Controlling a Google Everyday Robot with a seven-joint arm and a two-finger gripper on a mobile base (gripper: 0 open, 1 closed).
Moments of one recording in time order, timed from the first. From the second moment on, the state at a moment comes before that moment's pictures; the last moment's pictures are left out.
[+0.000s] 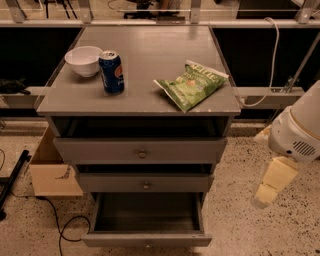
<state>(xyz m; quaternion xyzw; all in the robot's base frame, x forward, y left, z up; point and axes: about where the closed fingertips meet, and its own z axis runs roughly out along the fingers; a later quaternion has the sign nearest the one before) 0.396 -0.208 0.828 -0.55 0.82 0.12 0.10</state>
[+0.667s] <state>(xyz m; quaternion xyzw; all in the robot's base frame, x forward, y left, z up) 0.400 -0.206 0.832 -0.55 0.82 0.11 0.10</state>
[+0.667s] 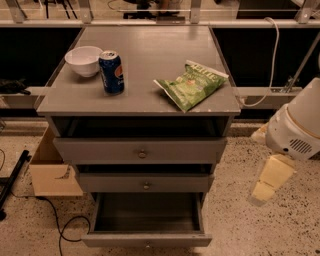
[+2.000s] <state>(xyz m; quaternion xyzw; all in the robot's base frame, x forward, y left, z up) 0.418 -0.173 0.780 -0.54 0.81 0.20 0.11</state>
